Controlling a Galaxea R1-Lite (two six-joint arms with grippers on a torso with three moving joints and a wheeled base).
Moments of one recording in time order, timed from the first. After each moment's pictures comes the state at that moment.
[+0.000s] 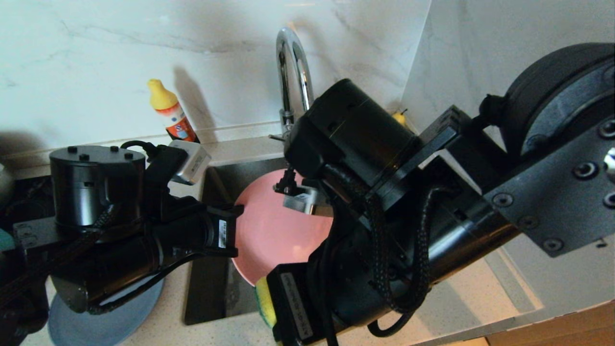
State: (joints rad) left arm -0.57 1.46 -0.74 -0.43 0.18 -0.03; right arm 1.05 1.92 -1.93 0.90 0.27 0.67
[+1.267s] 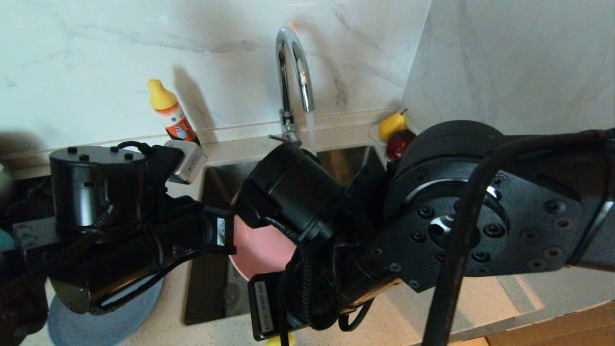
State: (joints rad) left arm -0.57 1.46 -0.73 -0.43 0.22 -0.06; right arm 1.06 2.05 -1.94 0.82 0.06 0.72
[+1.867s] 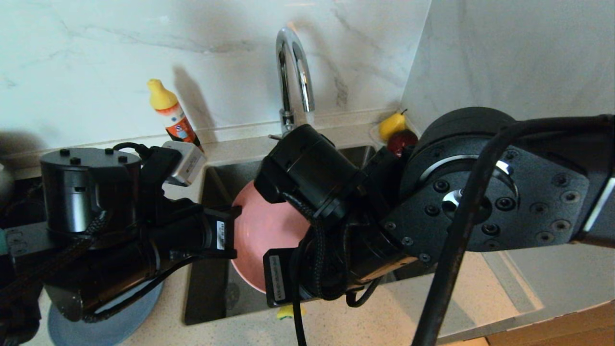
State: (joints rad) left arm -0.59 1.44 -0.72 -0.43 0.22 -0.07; right arm 1.02 2.03 -1.94 0.79 0.00 0.73
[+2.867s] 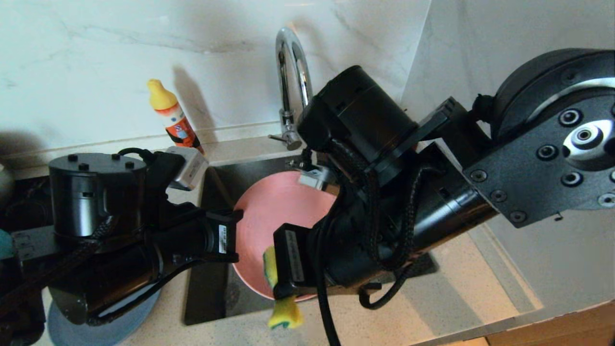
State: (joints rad) left arm -0.60 1.45 -0.71 -0.43 0.22 -0.09; right arm 0.99 1.93 -1.94 0.82 0.27 0.79
